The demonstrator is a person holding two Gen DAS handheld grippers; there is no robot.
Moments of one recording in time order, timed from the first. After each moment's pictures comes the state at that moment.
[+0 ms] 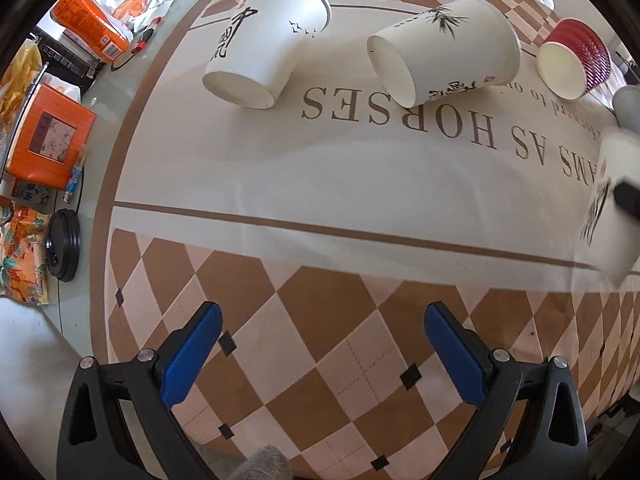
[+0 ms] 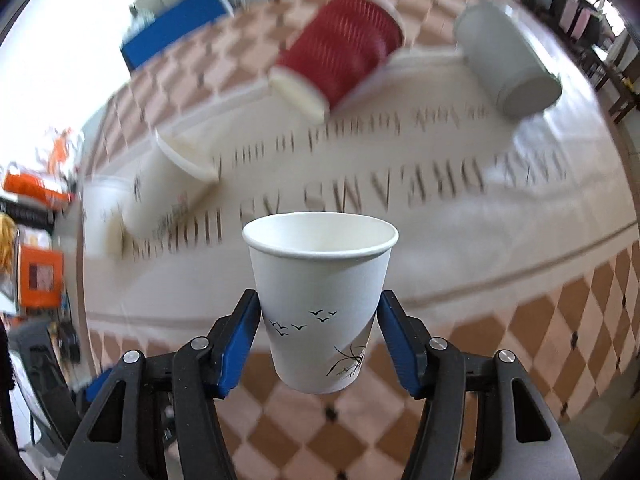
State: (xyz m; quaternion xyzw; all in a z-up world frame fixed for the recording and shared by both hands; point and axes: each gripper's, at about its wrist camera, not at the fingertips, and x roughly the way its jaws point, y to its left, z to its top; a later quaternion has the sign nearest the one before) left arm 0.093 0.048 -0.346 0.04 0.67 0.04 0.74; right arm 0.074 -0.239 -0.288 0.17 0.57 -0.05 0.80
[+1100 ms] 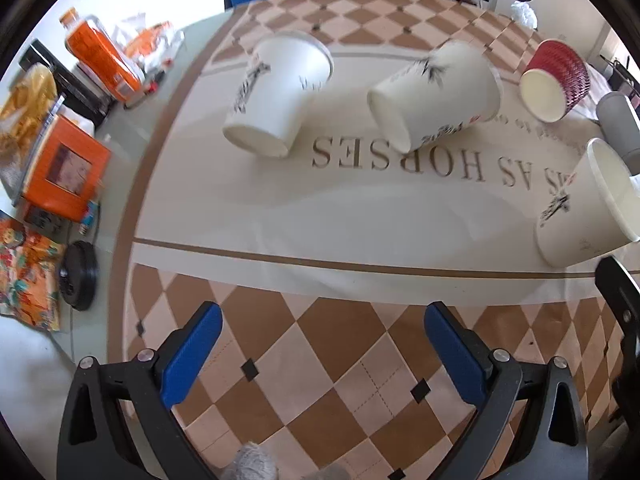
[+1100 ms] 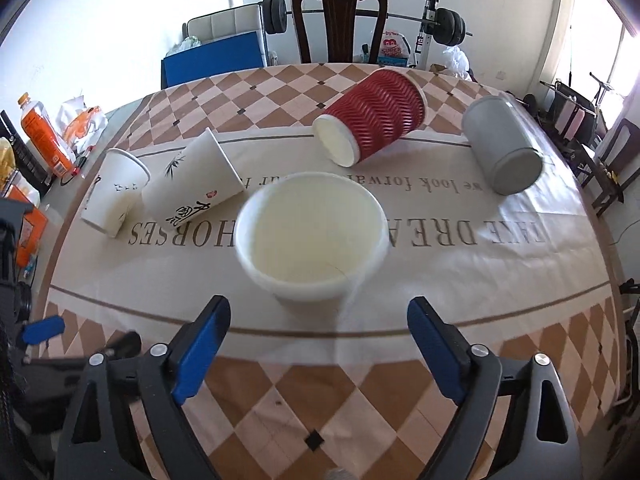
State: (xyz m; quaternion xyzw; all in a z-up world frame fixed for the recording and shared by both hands) left arm 0.069 0.060 -0.322 0.07 0.60 0.02 0.80; right arm 0.023 -0.194 -0.282 0.04 0.46 -0.06 0.89
